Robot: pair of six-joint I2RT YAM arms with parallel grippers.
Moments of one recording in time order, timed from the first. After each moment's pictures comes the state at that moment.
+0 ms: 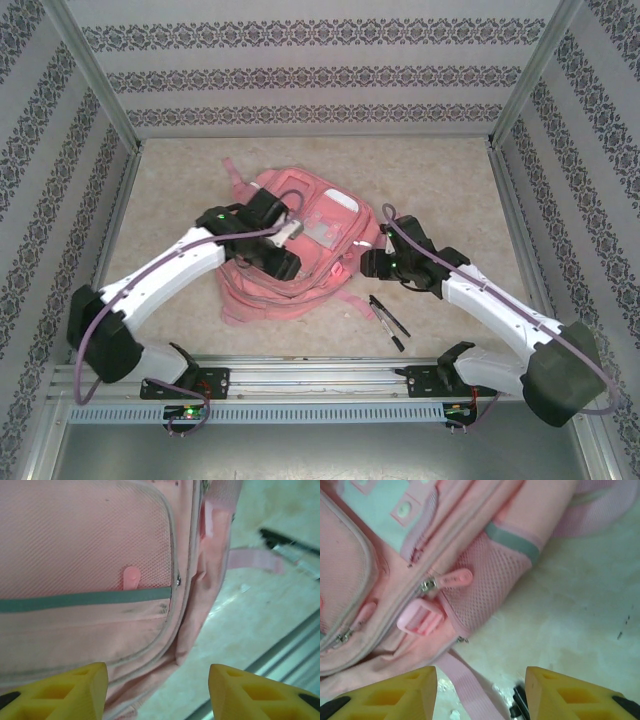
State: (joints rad) left arm -0.66 1.45 1.25 -1.01 0.16 -0.11; right arm 0.53 1.13 0.73 -0.55 -0.11 0.56
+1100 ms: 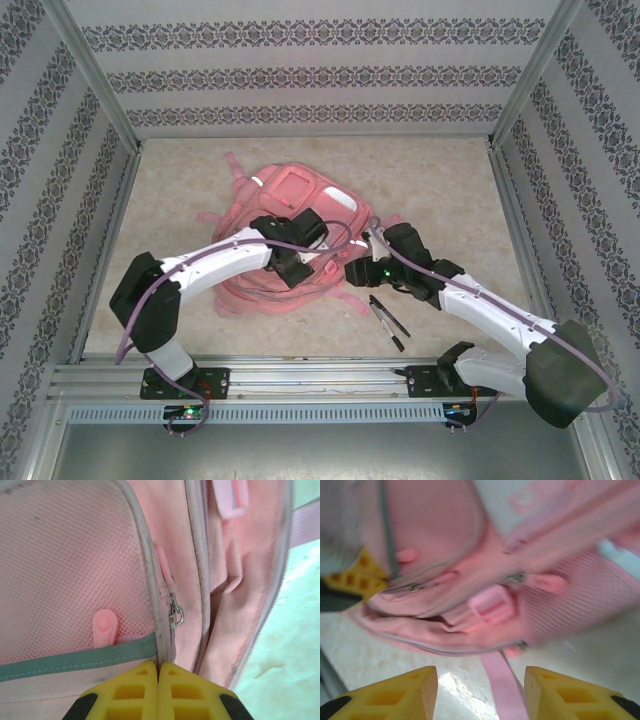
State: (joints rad) left arm -0.76 1.65 1.27 -0.94 -0.07 0.09; right arm 0.58 1.13 0.62 -0.23 -0.35 0.30
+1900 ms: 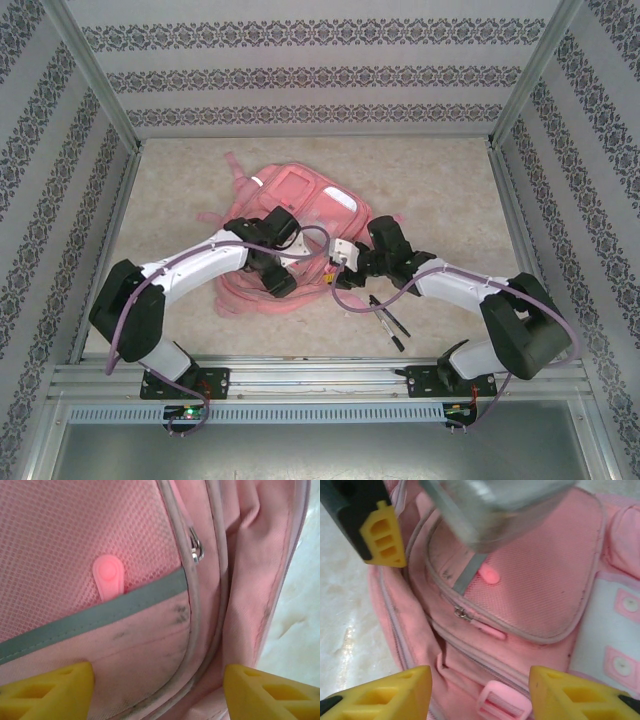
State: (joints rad) left arm -0.65 1.55 1.09 -0.87 0.05 0.33; right arm 0.56 1.41 0.64 0.08 -0.61 -0.63
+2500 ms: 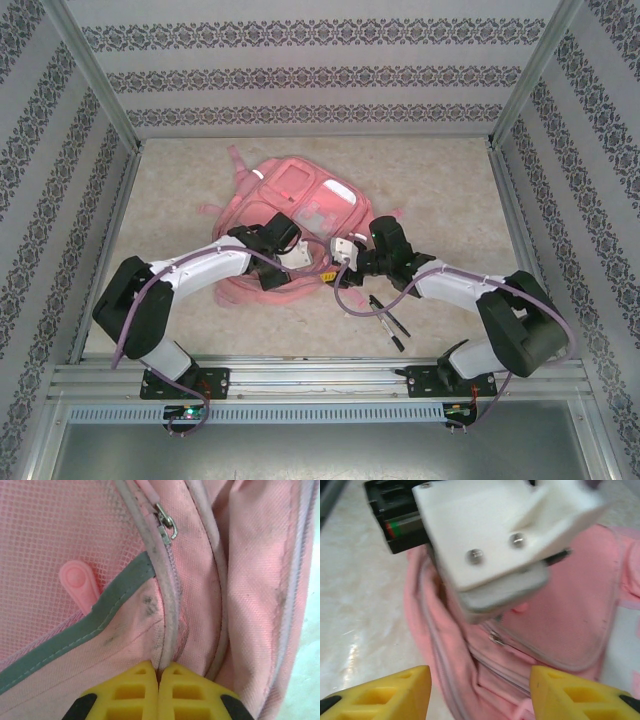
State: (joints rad) left arm -0.65 1.58 1.02 -0.71 -0.04 0.52; right arm 0.56 1.44 0.62 0.20 -0.71 -0.61
